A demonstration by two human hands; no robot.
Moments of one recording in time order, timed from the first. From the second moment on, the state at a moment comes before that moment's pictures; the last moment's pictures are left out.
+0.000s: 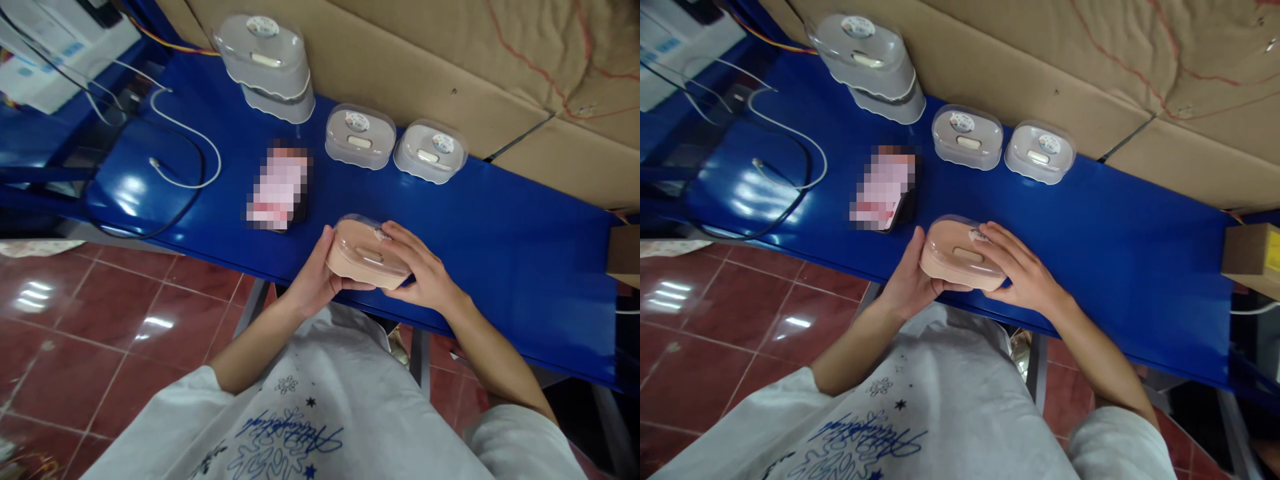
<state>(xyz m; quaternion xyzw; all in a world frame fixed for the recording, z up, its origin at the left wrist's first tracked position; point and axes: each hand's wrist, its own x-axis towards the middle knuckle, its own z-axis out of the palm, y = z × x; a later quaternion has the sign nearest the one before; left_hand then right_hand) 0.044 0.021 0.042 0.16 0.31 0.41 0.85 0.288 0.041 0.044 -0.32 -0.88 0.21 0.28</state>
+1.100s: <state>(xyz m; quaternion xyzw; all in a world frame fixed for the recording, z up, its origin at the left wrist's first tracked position) 0.040 0.218 0.054 0.83 0.43 0.26 0.24 0.357 0.072 0.062 -0.49 -0.85 -0.03 0.19</state>
